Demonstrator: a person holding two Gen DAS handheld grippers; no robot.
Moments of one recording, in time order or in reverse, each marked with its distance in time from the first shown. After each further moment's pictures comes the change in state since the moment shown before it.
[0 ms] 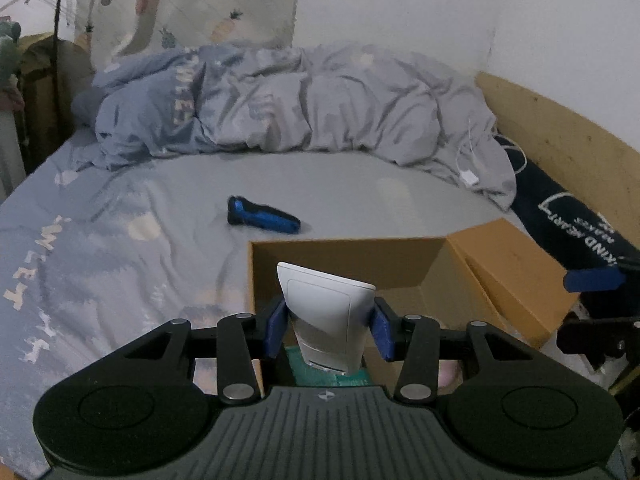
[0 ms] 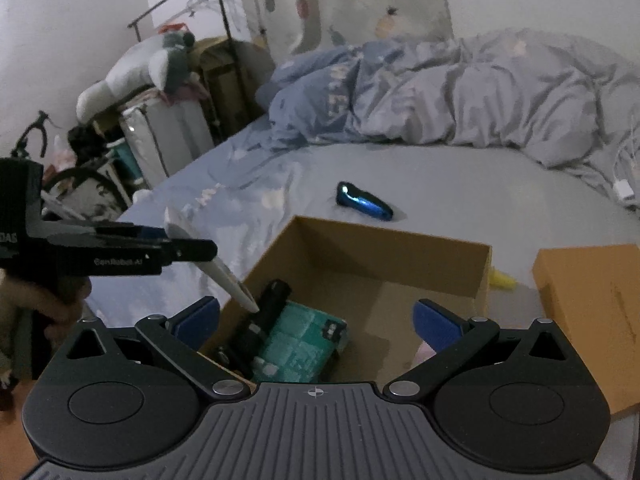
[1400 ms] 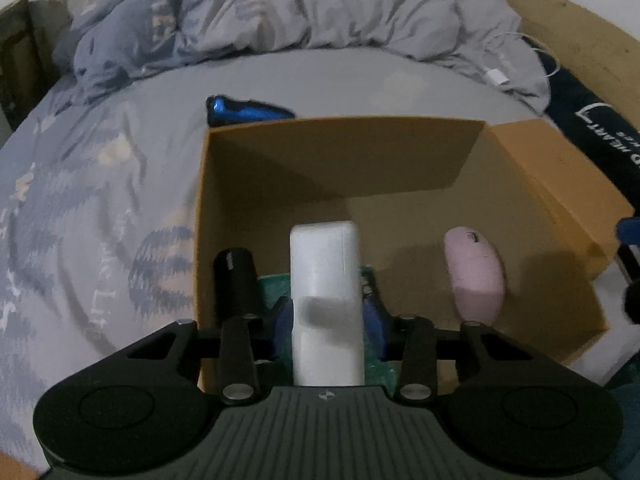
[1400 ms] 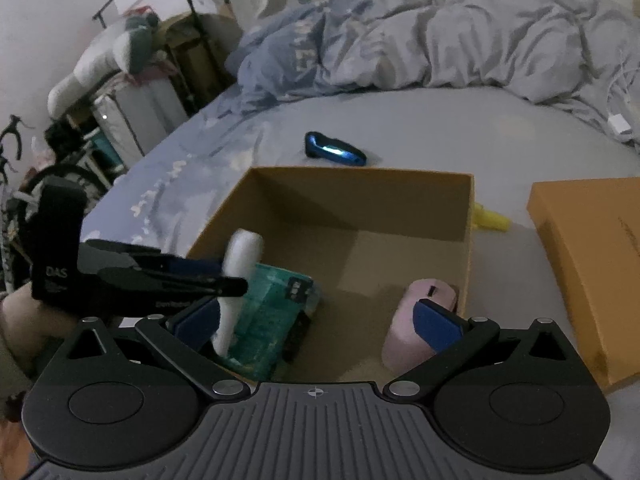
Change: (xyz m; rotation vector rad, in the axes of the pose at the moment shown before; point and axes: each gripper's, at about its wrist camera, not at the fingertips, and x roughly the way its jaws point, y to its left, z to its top) left arm 0.097 -0.020 -0.035 0.043 0.268 0.079; right arm 0.043 -0.048 -0.026 0.101 0.106 -0.009
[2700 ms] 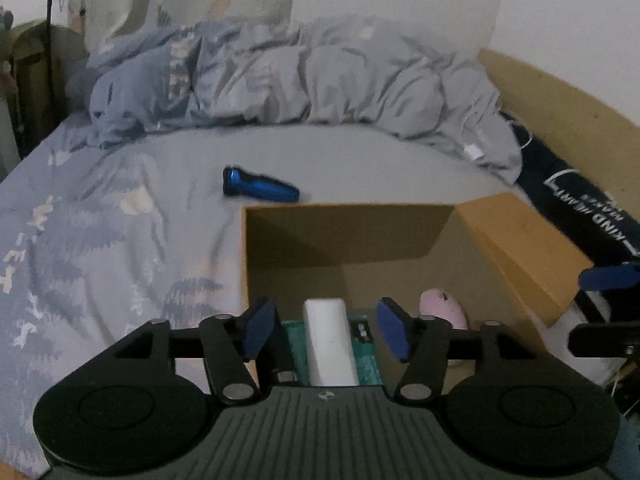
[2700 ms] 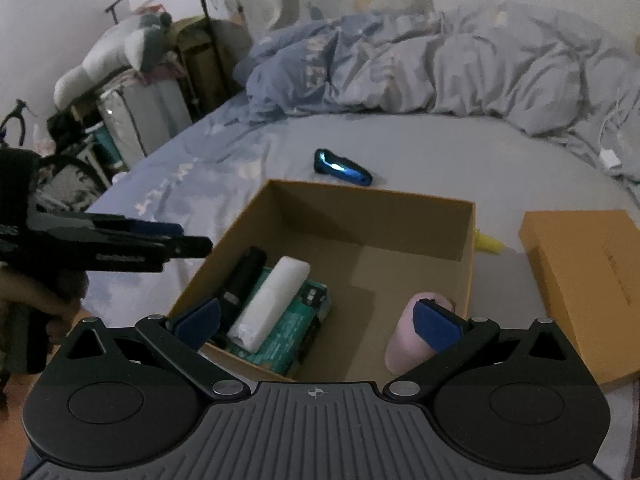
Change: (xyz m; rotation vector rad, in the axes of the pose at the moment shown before) left arm -0.079 0.029 -0.004 -0.034 -0.222 -0.074; right arm -0.032 0.042 -0.005 -0.081 -0.053 -0.049
